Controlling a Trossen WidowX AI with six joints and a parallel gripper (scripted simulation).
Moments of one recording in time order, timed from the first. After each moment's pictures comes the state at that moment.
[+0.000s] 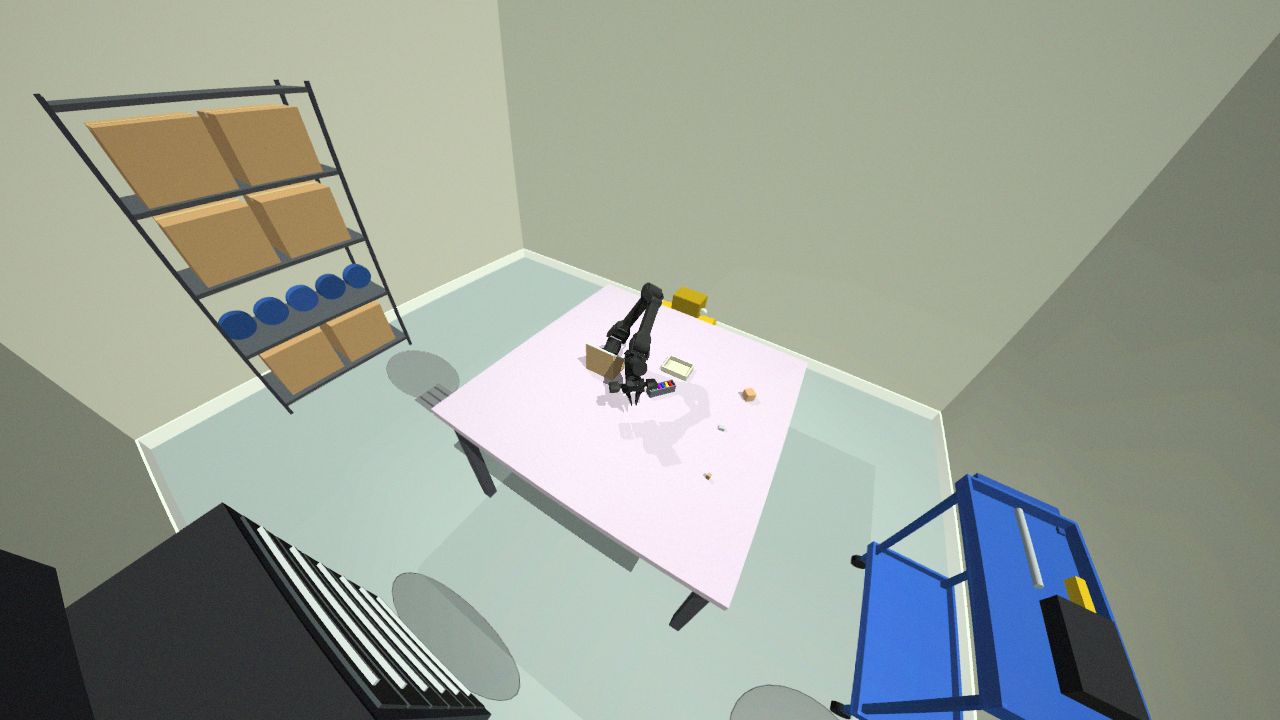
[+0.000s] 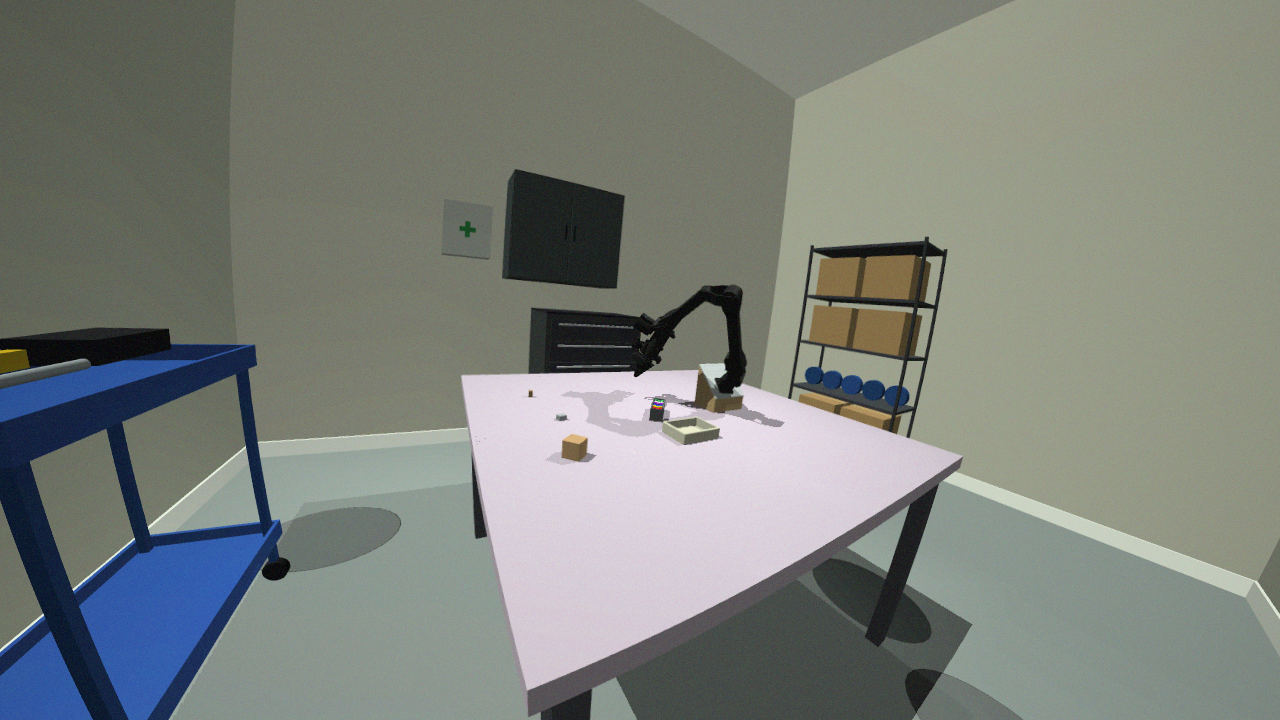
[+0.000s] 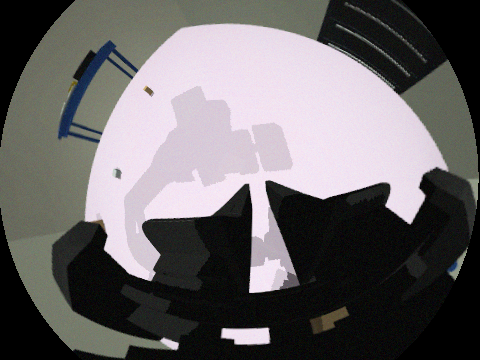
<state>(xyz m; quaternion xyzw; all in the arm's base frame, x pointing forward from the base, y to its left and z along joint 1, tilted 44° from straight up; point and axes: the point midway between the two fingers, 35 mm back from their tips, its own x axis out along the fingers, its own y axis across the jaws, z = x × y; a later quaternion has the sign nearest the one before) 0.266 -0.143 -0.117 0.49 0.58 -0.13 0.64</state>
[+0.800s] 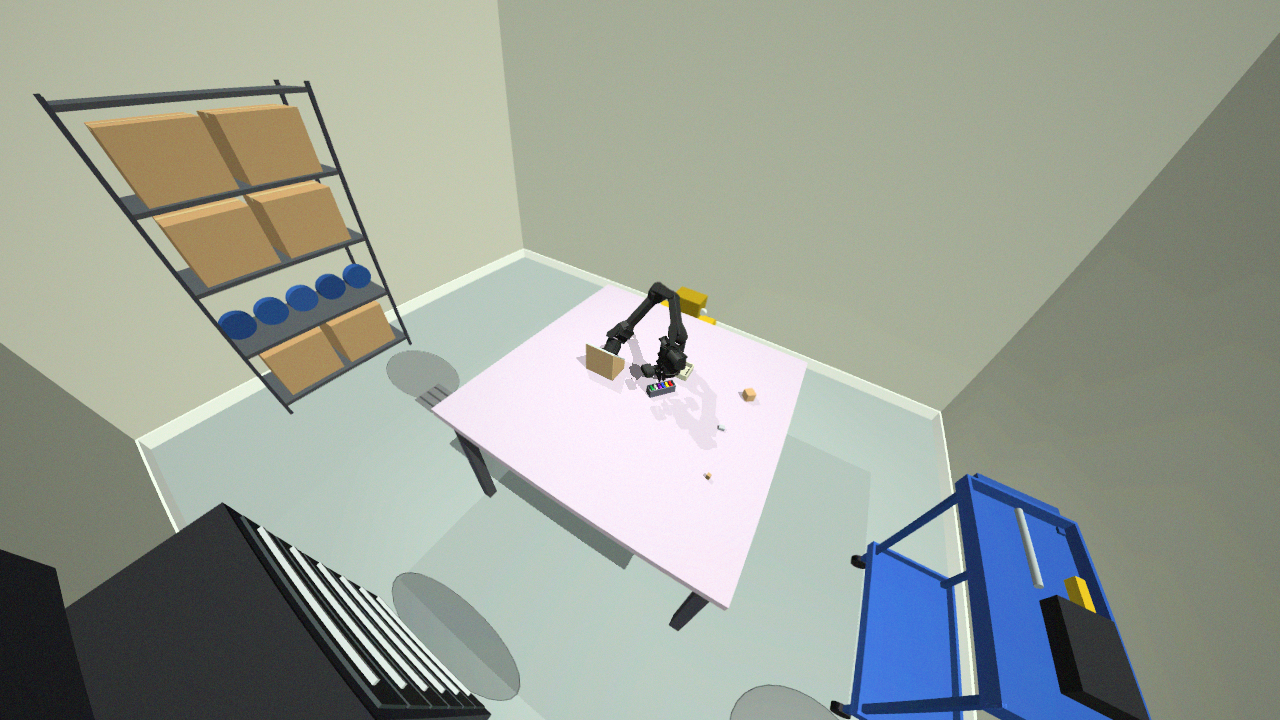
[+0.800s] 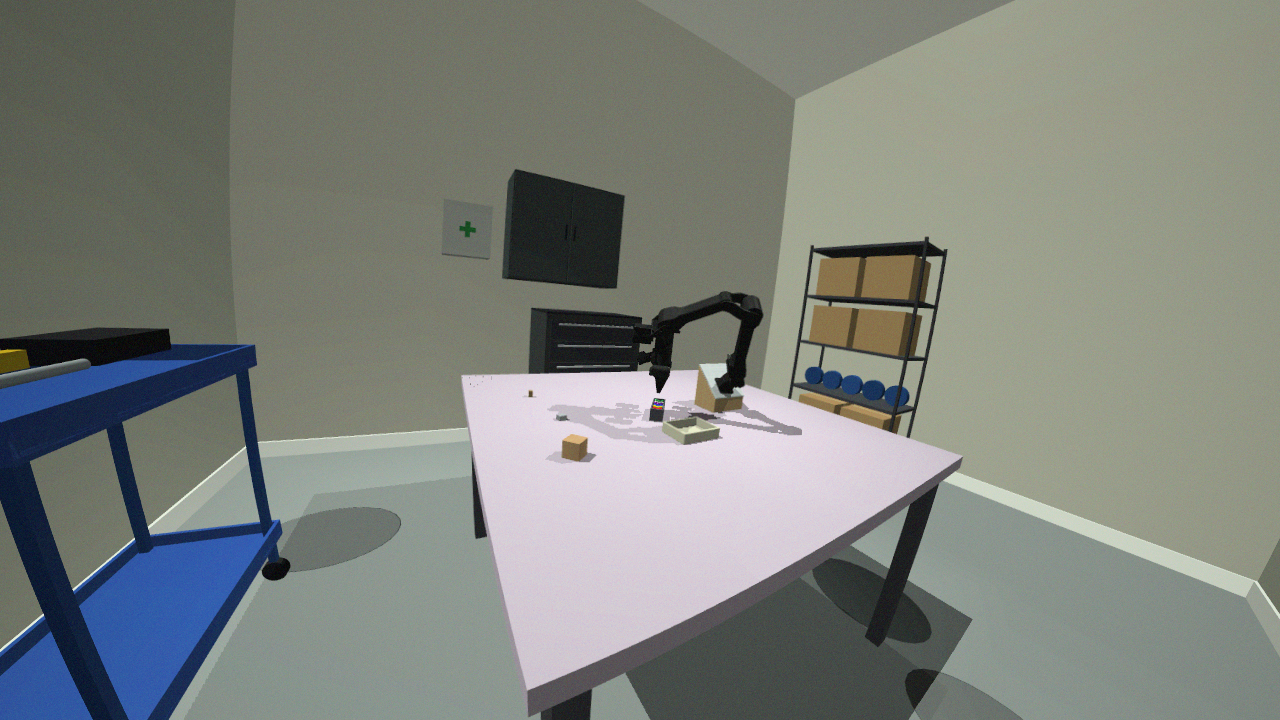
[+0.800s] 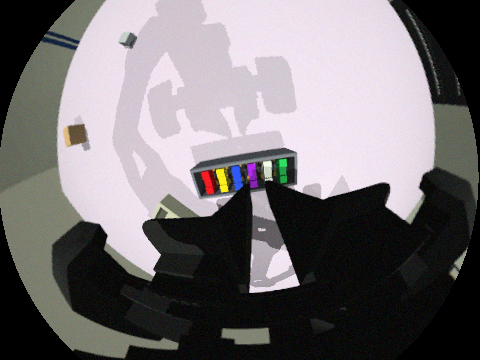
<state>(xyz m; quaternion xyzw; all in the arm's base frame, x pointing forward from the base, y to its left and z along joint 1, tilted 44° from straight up) 0.285 0.000 0.006 0.42 0.72 0.06 0.54</state>
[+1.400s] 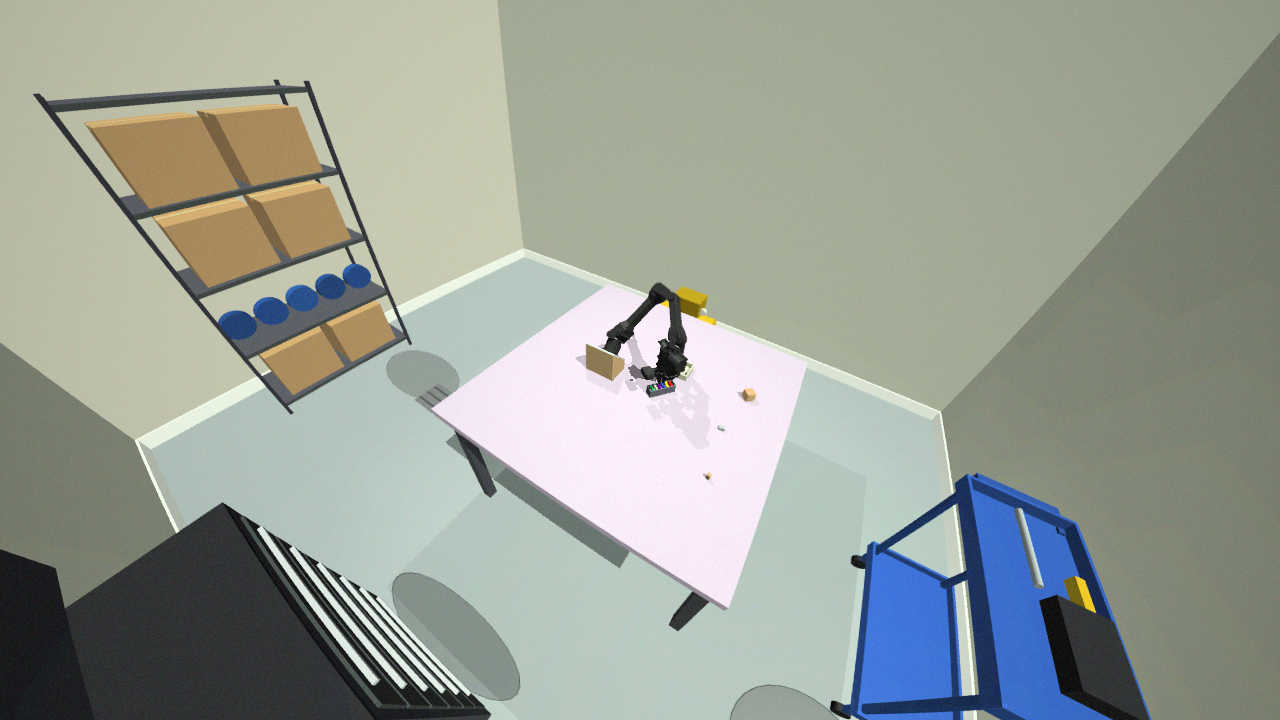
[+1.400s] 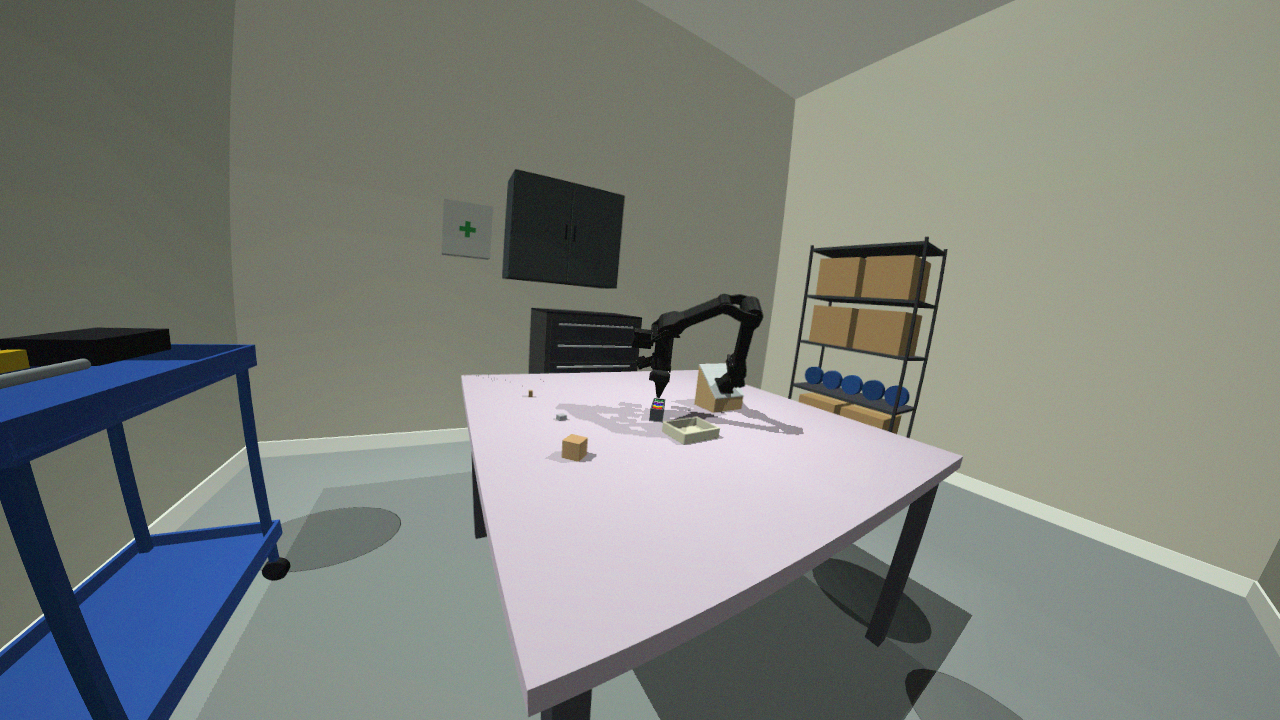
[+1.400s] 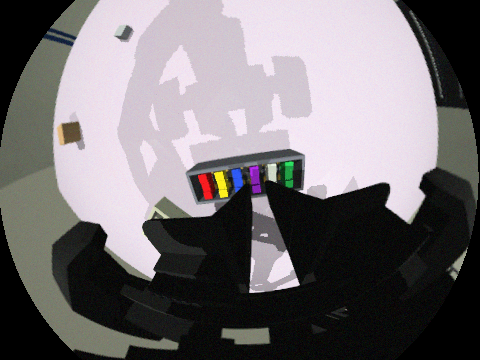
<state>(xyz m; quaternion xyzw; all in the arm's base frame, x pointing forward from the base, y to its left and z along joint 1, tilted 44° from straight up) 0.284 0.012 -0.004 0.42 0.72 0.07 0.54</state>
